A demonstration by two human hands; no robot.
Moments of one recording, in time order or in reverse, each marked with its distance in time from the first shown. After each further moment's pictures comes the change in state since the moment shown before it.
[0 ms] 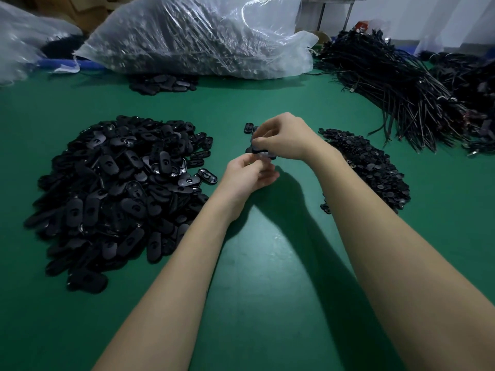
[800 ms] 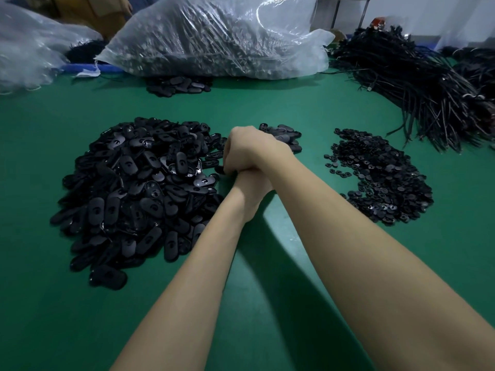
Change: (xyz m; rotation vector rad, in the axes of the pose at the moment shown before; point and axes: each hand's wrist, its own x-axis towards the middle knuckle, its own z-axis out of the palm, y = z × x) left_hand 0.011 0.019 -0.003 0.805 -0.087 -0.255; right_hand 0.016 -0.083 0.056 -0.367 -0.278 0.021
